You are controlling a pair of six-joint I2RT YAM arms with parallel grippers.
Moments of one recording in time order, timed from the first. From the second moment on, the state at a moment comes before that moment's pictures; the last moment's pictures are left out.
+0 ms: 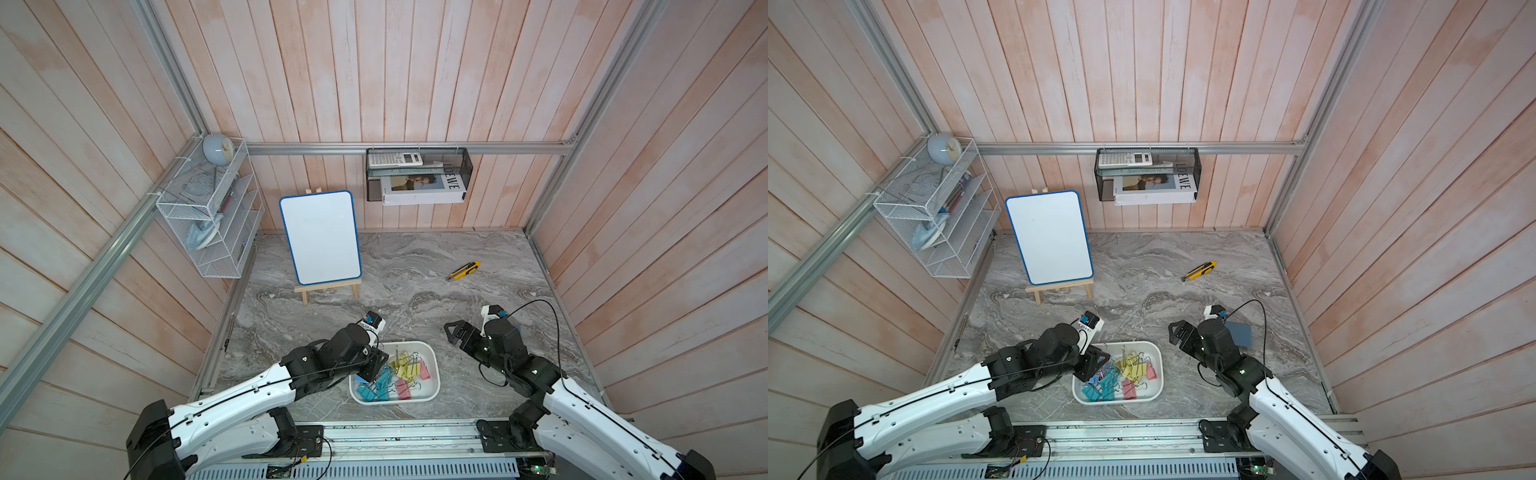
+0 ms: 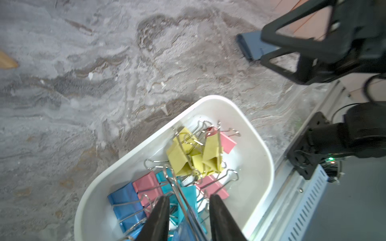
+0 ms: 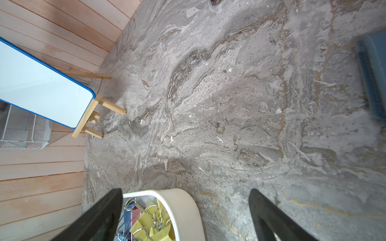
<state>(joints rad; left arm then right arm) -0.98 1.01 0.64 -0.43 -0.01 -0.43 0.62 0.75 0.42 -0.31 0.05 1.02</state>
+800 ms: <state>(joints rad) -0.98 0.92 0.50 -0.13 -0.13 -0.49 0.60 0.76 0.46 -0.34 0.07 0.97</state>
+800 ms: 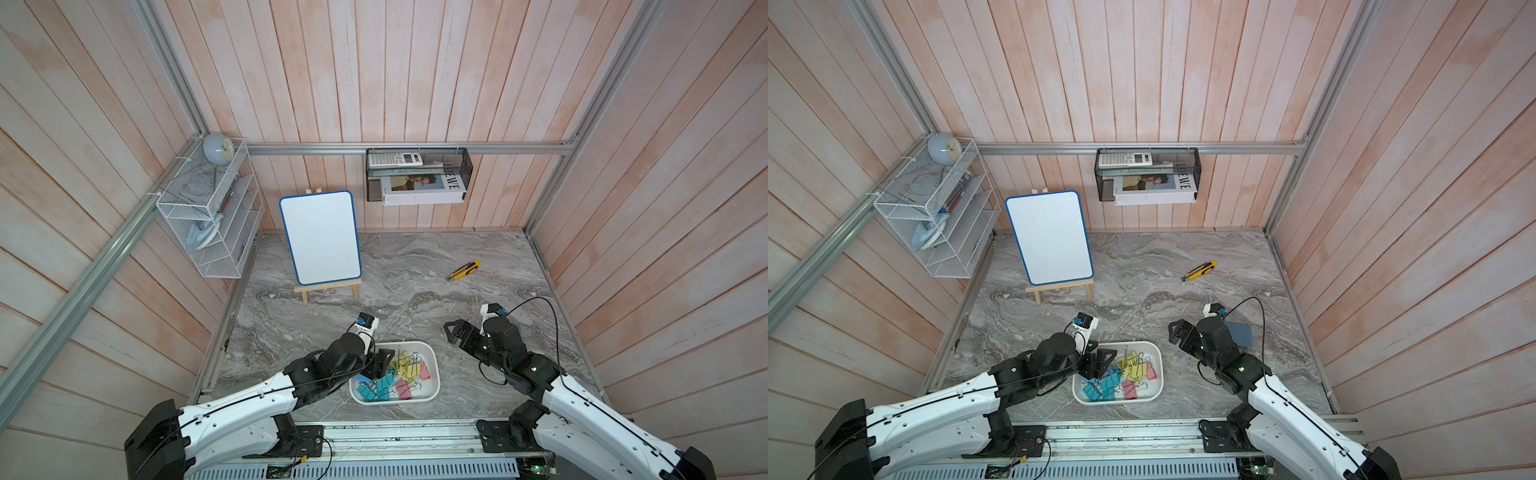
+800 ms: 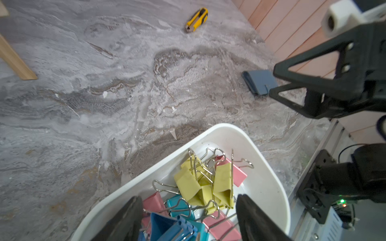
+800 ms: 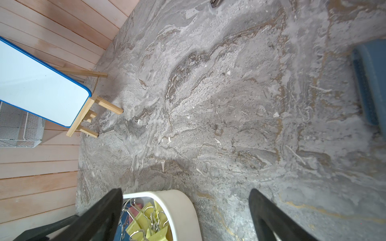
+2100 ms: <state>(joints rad) -0.18 1.37 0.30 0.66 -0.50 -0.03 0.11 1.27 0.36 0.30 0.62 0.21</state>
